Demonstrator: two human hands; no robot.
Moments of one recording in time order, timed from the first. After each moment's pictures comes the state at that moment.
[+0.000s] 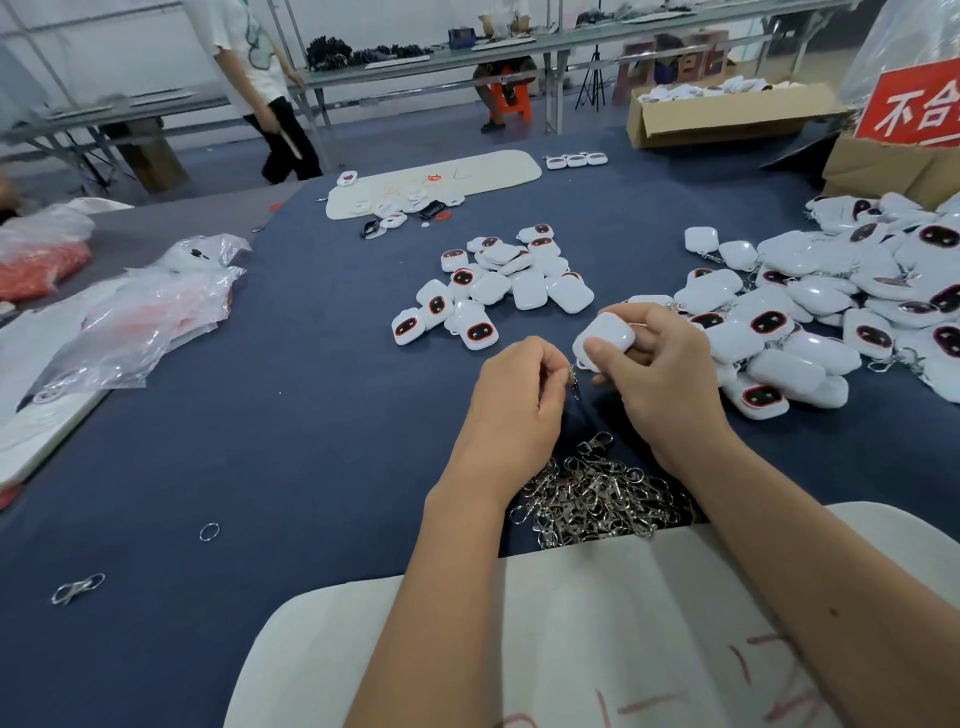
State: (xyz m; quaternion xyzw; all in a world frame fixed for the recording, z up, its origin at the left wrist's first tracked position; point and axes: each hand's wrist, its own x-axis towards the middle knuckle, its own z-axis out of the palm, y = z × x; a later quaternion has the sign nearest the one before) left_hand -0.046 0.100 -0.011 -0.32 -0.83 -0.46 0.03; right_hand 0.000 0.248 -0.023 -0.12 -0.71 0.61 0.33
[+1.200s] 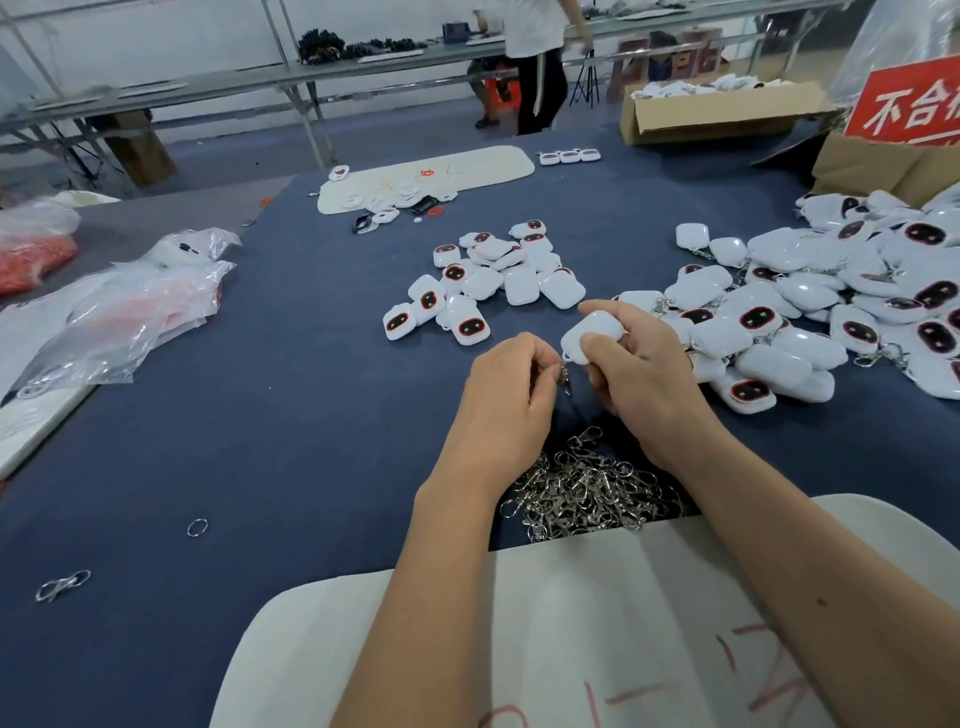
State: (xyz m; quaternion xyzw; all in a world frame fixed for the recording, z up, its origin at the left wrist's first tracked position) left_hand -0.045 0.099 -0.011 -0.31 -0.83 -0.46 0.03; right_hand -0.002 0.248 -0.019 -0.12 -0.74 0.62 0.25
